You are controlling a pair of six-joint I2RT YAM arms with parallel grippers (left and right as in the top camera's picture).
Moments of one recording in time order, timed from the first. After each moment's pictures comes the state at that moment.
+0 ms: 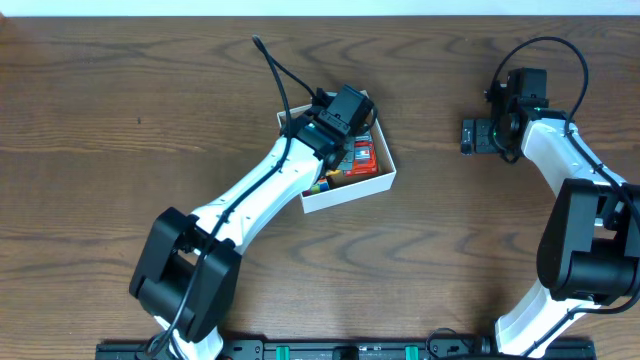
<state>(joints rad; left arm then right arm) -0.63 1.86 1.42 -0.73 -0.21 -0.49 -0.10 1.91 1.24 -0.51 0.03 -0.07</state>
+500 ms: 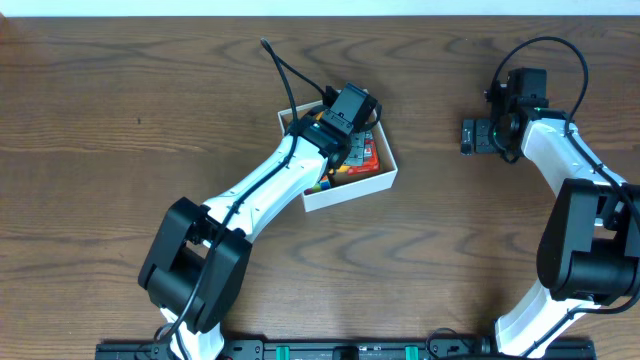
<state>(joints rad) -0.63 1.91 1.42 -0.61 -0.13 -0.48 -0.10 1.91 1.24 -0.51 0.03 -0.07</state>
